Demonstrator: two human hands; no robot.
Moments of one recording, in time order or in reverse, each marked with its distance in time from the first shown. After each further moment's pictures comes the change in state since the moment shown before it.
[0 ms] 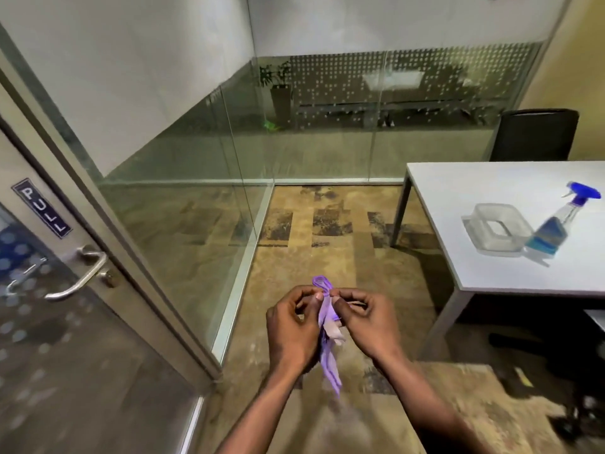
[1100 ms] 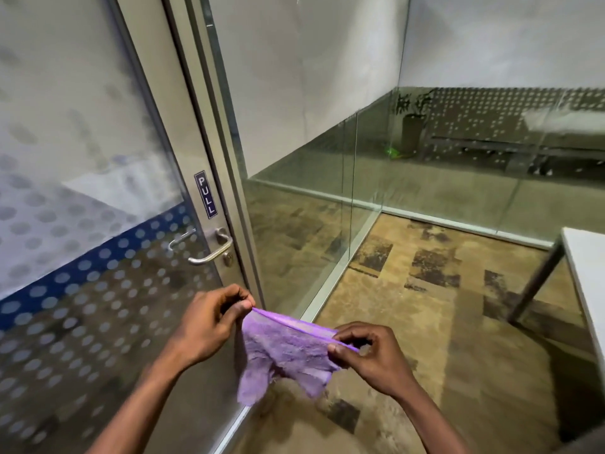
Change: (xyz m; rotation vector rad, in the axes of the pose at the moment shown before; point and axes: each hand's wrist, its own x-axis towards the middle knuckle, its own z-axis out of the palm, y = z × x) left_hand 0.012 0.024 -0.251 0.617 0.071 0.080; right_hand 0.038 -0.005 0.097 0.011 -0.661 -0.346
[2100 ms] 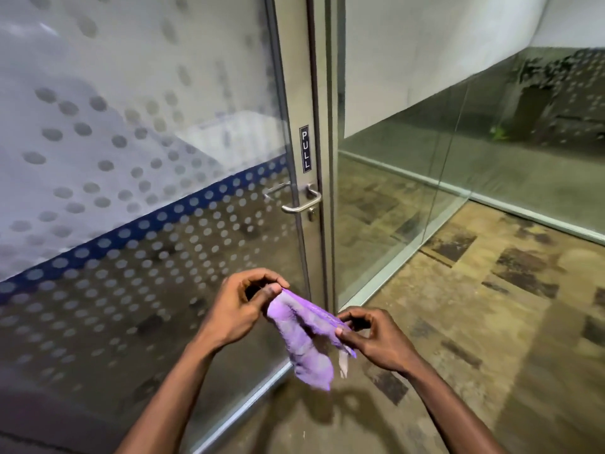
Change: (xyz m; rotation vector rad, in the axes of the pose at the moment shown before) left_hand -0.123 -0.018 -0.043 -0.311 0.199 -0.200; right_hand -0.014 -0.020 0.109 0.032 -0.483 0.039
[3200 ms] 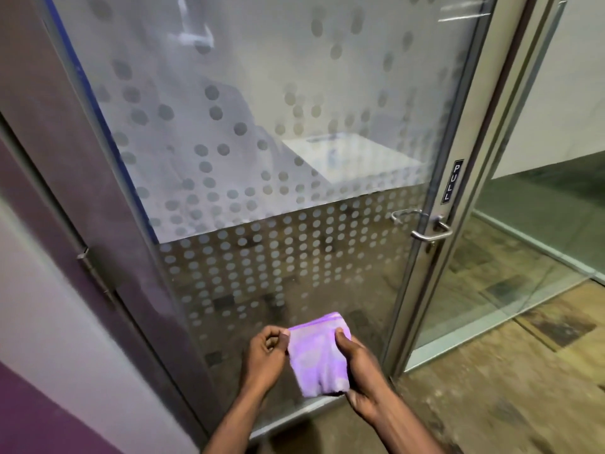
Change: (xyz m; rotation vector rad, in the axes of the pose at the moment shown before) left_hand -0.146 -0.119 -0.109 -0.317 0.670 -0.545; right_hand 0.055 -0.078 0.269 0.770 0.004 0.607
